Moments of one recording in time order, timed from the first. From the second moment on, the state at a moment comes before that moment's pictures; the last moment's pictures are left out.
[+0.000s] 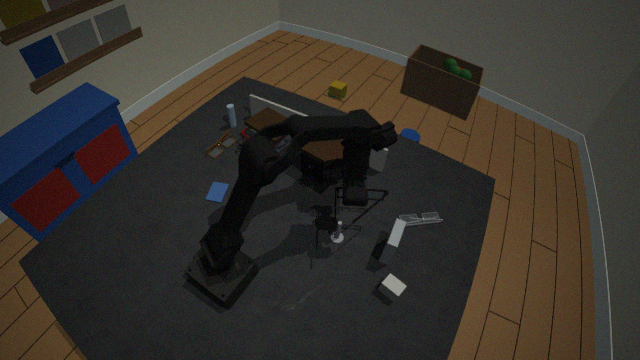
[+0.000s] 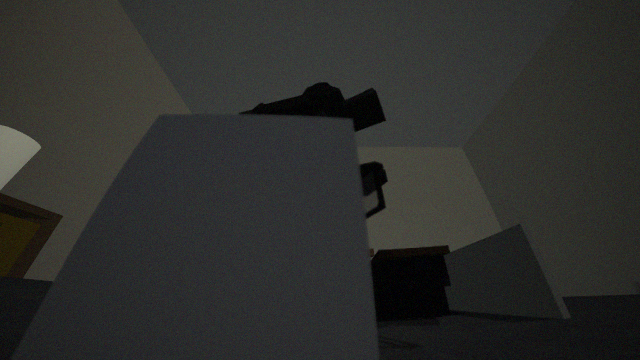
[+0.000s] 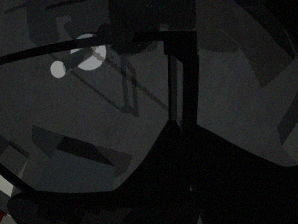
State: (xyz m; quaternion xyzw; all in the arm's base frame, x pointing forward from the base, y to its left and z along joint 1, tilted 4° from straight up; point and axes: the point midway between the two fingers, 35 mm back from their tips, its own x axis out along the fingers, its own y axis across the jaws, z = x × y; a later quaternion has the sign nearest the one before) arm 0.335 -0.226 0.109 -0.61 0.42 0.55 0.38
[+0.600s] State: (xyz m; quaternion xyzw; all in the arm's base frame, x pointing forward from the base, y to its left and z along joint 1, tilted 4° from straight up) arm 0.309 -0.193 0.103 -0.50 0.54 0.45 0.51
